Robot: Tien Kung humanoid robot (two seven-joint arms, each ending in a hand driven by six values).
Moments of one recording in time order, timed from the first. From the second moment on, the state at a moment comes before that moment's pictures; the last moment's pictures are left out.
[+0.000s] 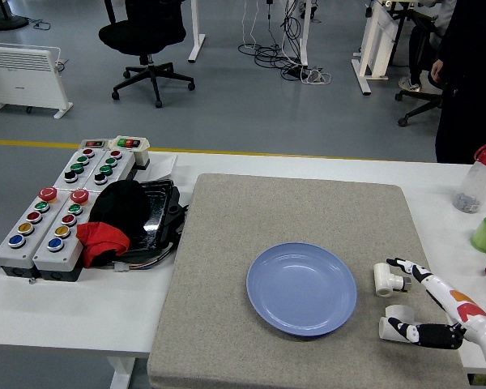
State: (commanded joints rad) left arm -0.28 0.04 -1.33 -0.18 1.27 0.19 0.35; right arm 0.04 -0.35 1.33 1.63 -1.95 0.19 -0.01
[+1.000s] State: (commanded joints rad) left arm -0.27 0.04 -1.34 -0.18 1.28 0.18 0.35; right arm 0.04 -0.34 1.30 1.59 -2.05 0.21 -0.07
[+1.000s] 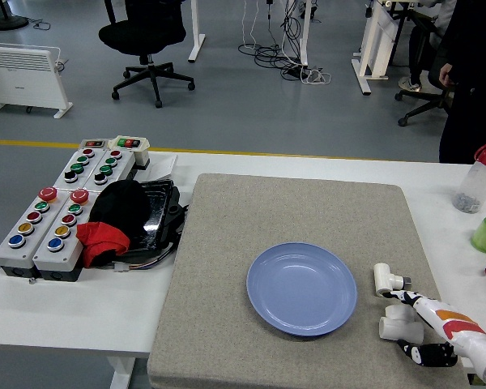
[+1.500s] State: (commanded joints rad) left arm -0.26 0.04 -1.34 -0.18 1.29 0.18 0.35; right arm 0.04 -0.34 1.29 1.59 -2.04 0.20 -0.06
